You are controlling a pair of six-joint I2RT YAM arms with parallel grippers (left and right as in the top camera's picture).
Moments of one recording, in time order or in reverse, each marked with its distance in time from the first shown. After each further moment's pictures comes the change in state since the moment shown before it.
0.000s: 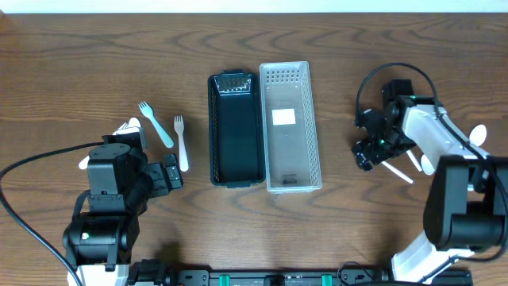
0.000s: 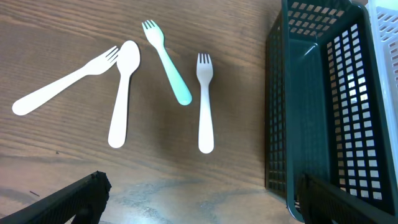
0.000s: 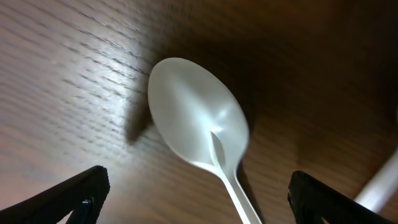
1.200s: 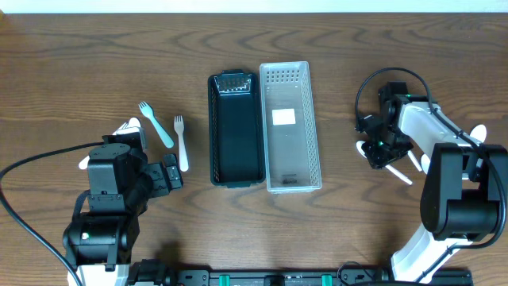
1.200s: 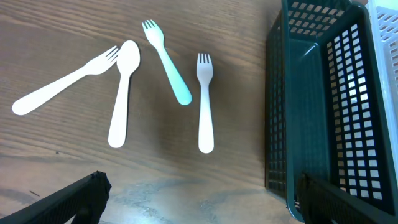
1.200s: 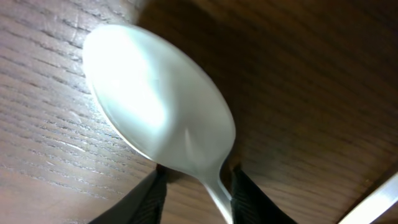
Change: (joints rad) left arm 0.000 0.000 0.000 0.000 0.000 0.000; right arm 0.000 0.052 0.017 -0.026 0.081 0.013
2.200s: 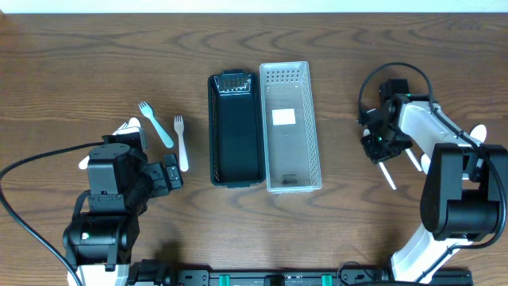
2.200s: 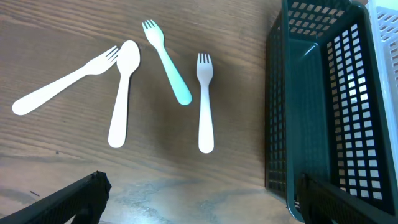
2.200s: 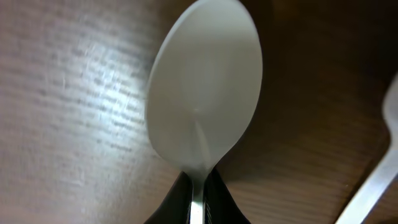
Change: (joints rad) left arm 0.000 0.000 0.000 0.000 0.000 0.000; right arm 0.000 0.000 0.009 0.060 -0.011 0.123
